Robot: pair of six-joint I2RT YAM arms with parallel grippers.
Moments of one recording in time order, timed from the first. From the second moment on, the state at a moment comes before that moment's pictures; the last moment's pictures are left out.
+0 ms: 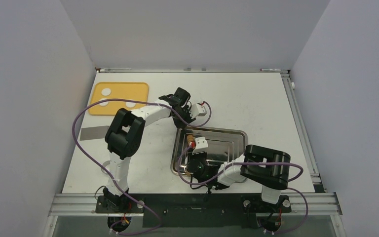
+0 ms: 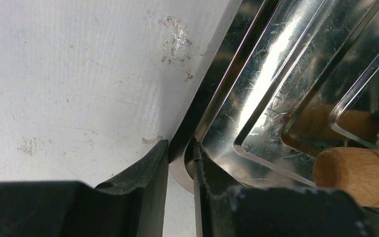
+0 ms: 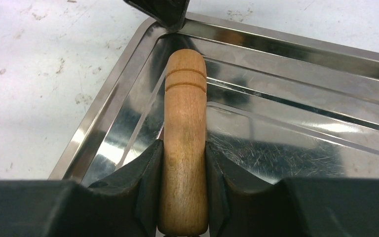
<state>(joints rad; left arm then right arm) -0.59 2.09 1.51 -0.58 0.22 0.64 1.26 1.80 0.54 0.70 0.93 0.51</state>
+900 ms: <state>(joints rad) -0.57 2.10 1.56 -0.65 0.25 0.64 1.16 1.22 0.23 0.79 0.75 0.16</state>
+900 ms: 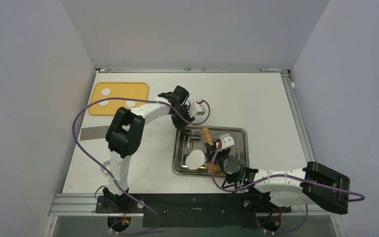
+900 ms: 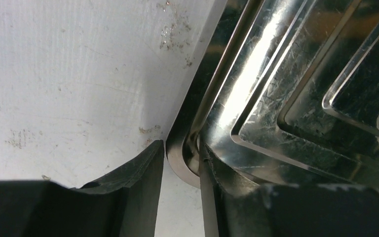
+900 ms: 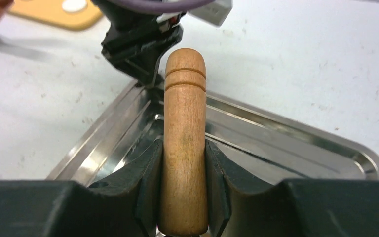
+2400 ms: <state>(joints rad) -0.61 1.71 1.62 -1.17 0.68 1.31 0.94 1.27 0.39 0.90 0.01 -0.15</state>
